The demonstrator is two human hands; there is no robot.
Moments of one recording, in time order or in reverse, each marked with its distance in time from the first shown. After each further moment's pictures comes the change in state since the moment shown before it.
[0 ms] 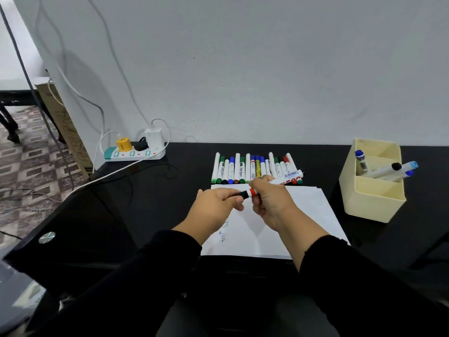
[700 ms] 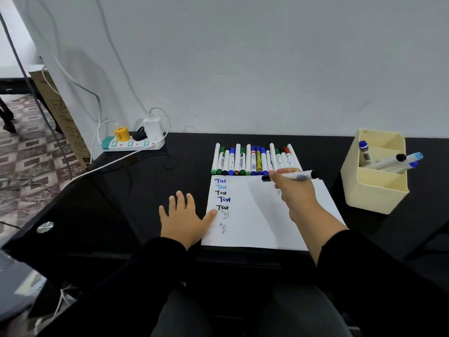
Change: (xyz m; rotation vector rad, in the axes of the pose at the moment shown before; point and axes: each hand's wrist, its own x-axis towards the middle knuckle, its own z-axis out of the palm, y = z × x) left_hand 0.010 -0.093 -0.003 0.860 0.044 -0.265; right_hand 0.016 0.001 -0.034 -0.239 0.275 -0.195
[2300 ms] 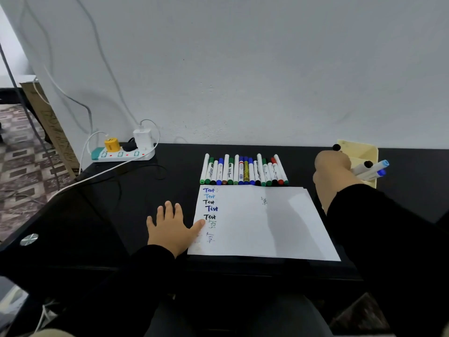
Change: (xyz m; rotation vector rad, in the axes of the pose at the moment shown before) left_hand 0.002 0.004 0.001 0.050 -0.001 -0.044; right_hand 0.060 -0.068 -0.063 -0.554 0.304 0.259
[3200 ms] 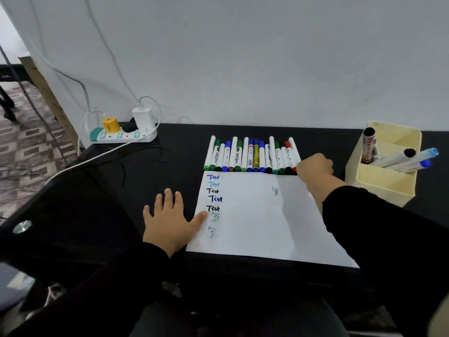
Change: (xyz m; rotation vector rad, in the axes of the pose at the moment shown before) left_hand 0.001 0.000 -0.001 0.005 -0.008 0.012; right_hand 0.053 0.011 0.081 -0.234 -0.010 -0.140
